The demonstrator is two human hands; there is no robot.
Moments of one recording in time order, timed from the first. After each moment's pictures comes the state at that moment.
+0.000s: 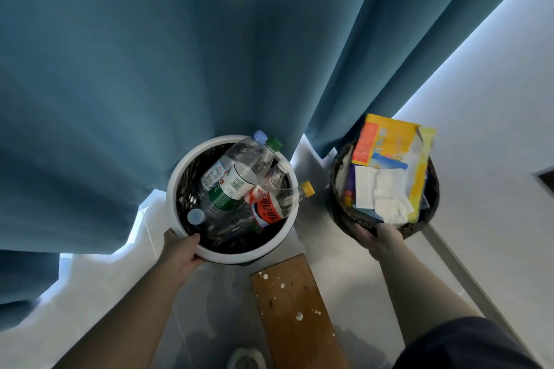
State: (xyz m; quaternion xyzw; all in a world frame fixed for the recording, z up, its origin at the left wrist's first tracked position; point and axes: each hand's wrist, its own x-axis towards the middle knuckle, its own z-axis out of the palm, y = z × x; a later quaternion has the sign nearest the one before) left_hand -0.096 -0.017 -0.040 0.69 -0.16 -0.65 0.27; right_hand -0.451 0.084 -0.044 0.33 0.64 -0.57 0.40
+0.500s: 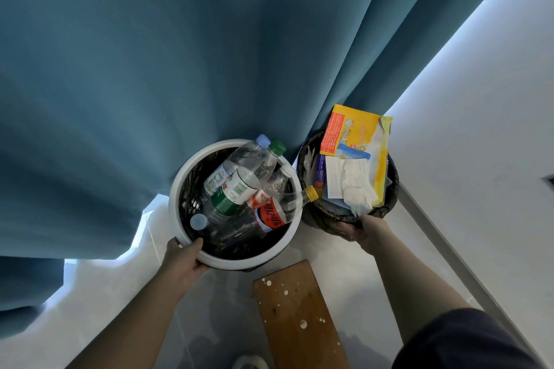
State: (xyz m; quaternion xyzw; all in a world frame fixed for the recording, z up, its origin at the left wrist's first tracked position) left_hand -0.088 -0.012 -0.042 0.67 -0.13 -0.68 0.27; right_hand -0.433 0.053 -0.041 0.16 0.73 -0.49 0.46
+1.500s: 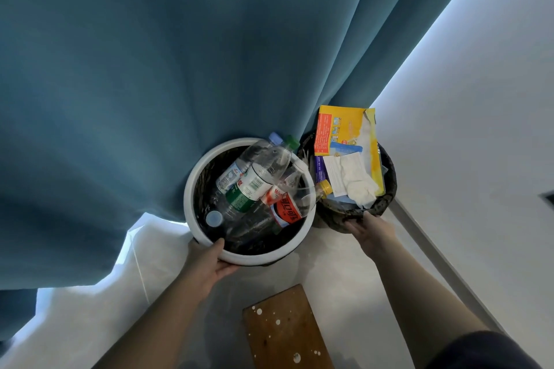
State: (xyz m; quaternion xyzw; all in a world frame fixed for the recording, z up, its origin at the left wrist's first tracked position) left_hand -0.152 -0.028 -0.038 0.62 -0.17 -0.73 0.25; right_hand -0.459 0.034 -0.039 0.13 0.67 -0.59 0.44
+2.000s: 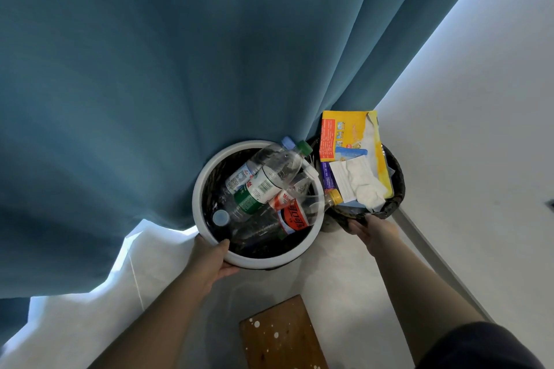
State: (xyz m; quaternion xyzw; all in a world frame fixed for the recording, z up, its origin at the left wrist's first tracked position) left_hand -0.167 -0.042 -0.040 0.63 -0.26 -0.70 0.21; right_hand -0.477 0.018 -0.042 0.16 0.73 -0.54 0.39
